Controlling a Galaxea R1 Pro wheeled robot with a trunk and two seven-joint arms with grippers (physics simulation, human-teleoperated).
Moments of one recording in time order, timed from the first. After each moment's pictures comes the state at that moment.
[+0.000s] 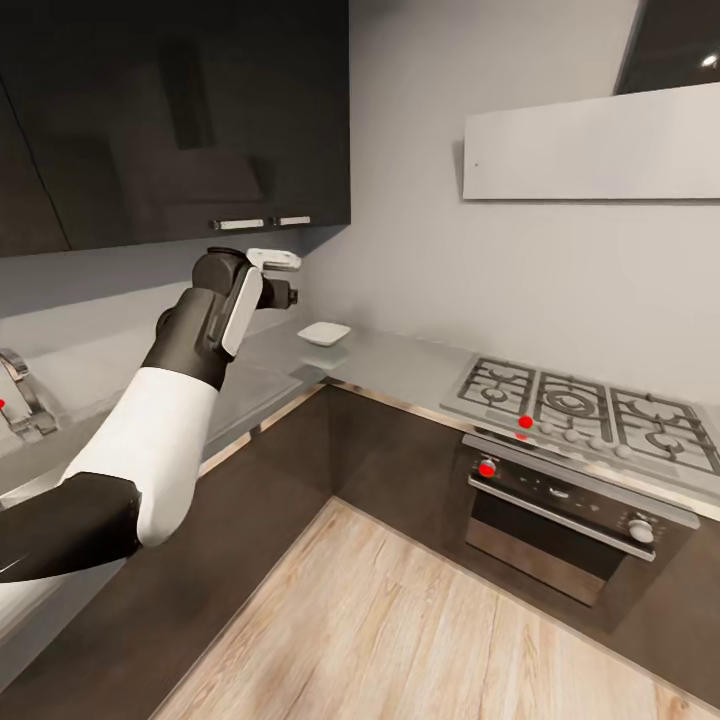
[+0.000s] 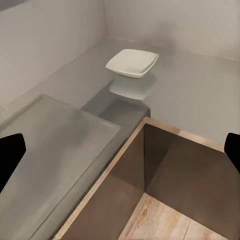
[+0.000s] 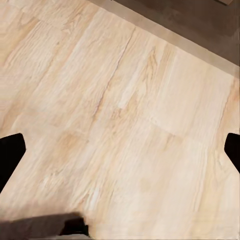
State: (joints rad) left arm -1.41 -0.11 -0.12 -0.93 0.09 1.00 0.23; right arm -0.18 -0.02 -0.56 -0.24 0.48 -0.40 -0.05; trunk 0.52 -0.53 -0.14
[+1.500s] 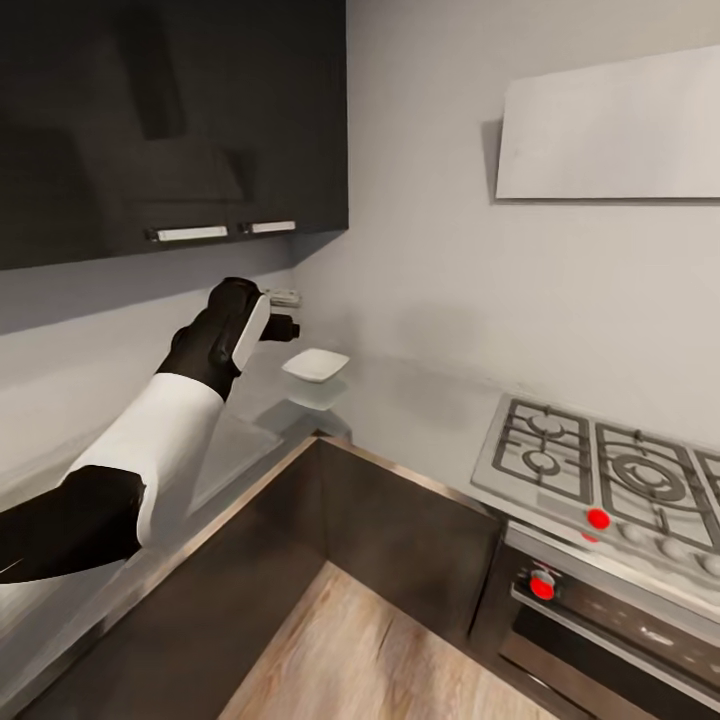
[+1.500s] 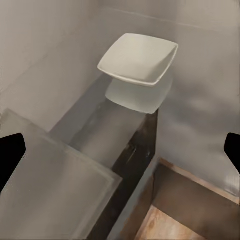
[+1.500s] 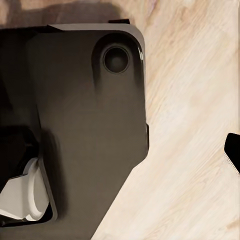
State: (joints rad) left arm -1.40 -0.11 -0.12 -0.74 0.09 1.00 0.23; right arm -0.08 0.01 -0.55 -0.02 0.48 -0.06 -0.04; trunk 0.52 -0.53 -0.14
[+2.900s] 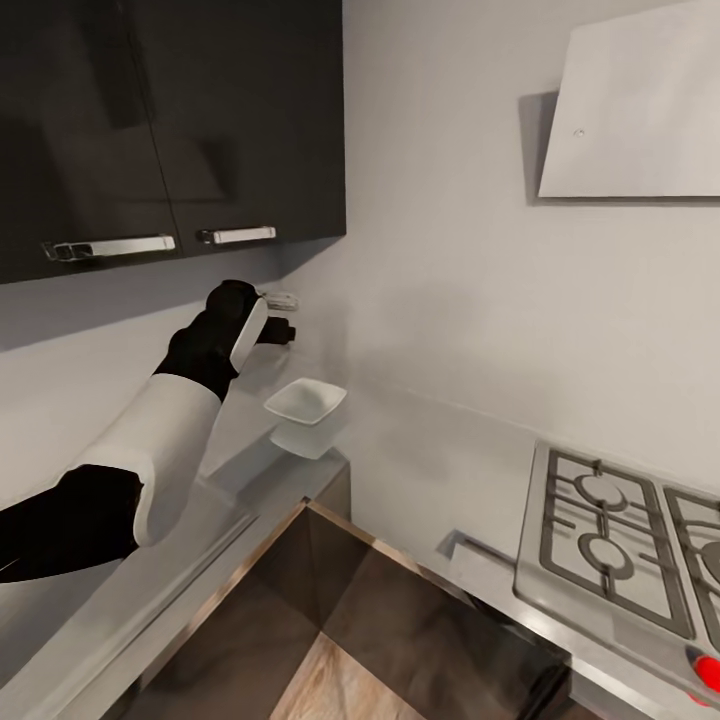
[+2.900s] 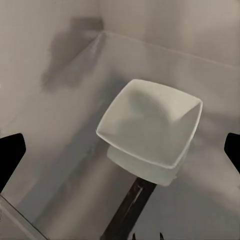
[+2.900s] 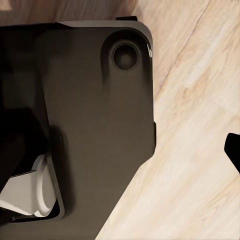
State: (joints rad) left arm -1.40 -0.10 -0.12 -0.72 0.09 1.00 0.23; right arm -0.08 0.03 -0.55 -0.02 0.48 -0.04 -0.04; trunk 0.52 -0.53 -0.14
